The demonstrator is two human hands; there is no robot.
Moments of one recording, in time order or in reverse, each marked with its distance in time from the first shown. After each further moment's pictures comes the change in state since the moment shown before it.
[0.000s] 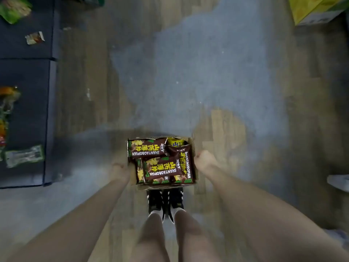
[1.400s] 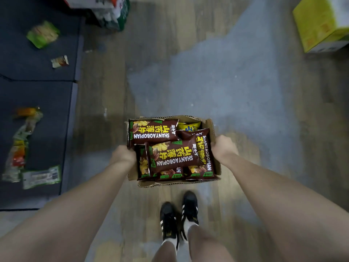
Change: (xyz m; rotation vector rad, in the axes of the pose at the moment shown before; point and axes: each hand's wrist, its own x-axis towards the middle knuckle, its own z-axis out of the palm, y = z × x) left_hand 0.082 0.103 -0.118 0.067 0.088 0.119; right_hand 0.018 -0.137 -0.104 -0.138 0.230 -0.113
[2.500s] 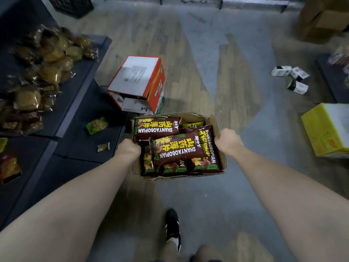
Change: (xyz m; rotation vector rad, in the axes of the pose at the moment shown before) left_hand 0.075 0.303 -0.343 -0.121 0.194 0.102; right_hand 0.140 -0.309 -0.371 -0.022 0.164 -0.245
